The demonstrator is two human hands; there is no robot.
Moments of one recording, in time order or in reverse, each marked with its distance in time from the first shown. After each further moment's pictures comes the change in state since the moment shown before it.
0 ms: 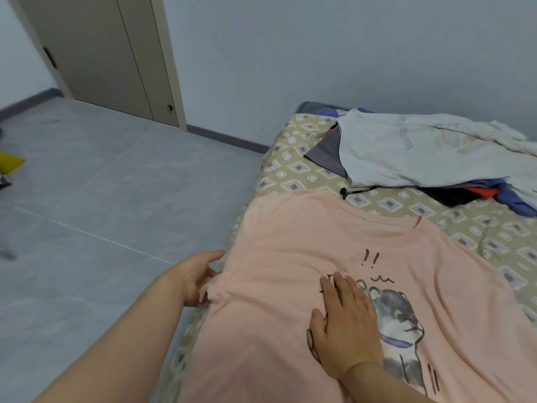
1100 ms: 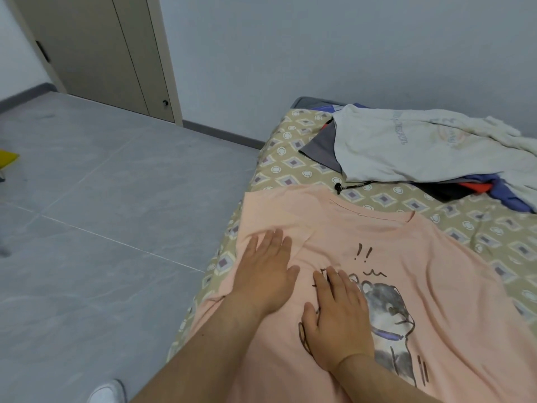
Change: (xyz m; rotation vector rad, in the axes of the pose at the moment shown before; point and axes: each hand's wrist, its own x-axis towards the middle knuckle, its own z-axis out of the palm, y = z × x) left_hand -0.007 -0.040 0.122 1.528 0.497 1.083; right_hand 0.001 0.002 0.001 0.009 -0.026 -0.015
